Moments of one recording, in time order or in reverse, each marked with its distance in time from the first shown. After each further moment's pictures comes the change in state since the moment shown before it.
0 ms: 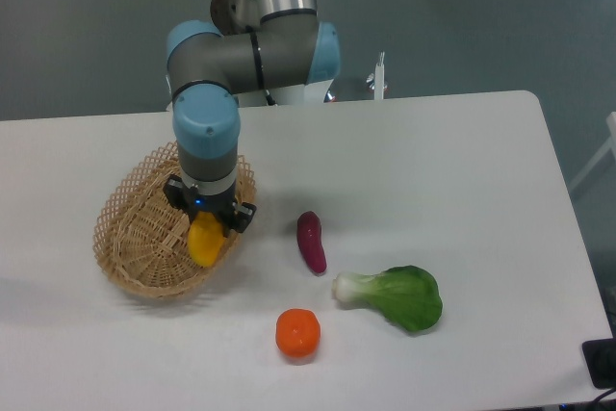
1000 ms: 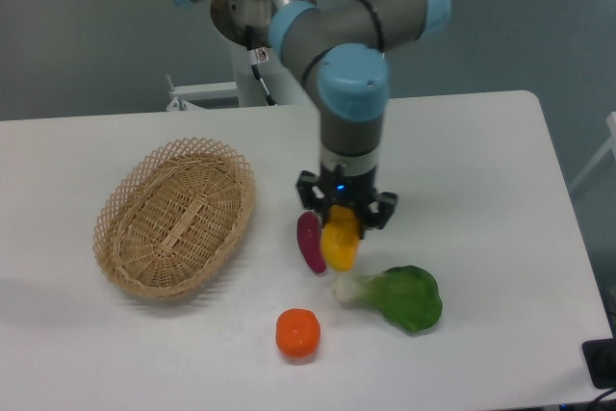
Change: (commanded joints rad) arm 0.310 0.003 0.083 0.012 0.066 0.389
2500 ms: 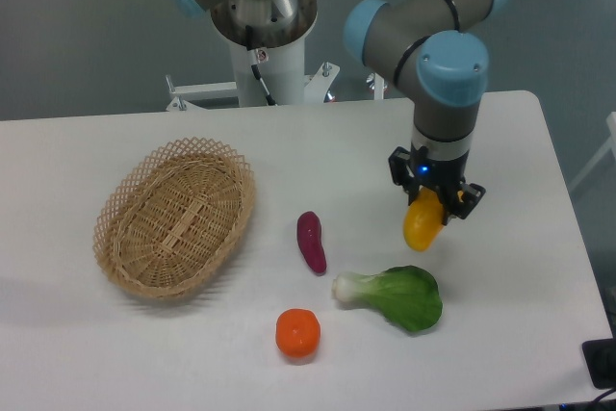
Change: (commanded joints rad) arm 0.144 -0.057 0.040 0.009 0.052 0.445
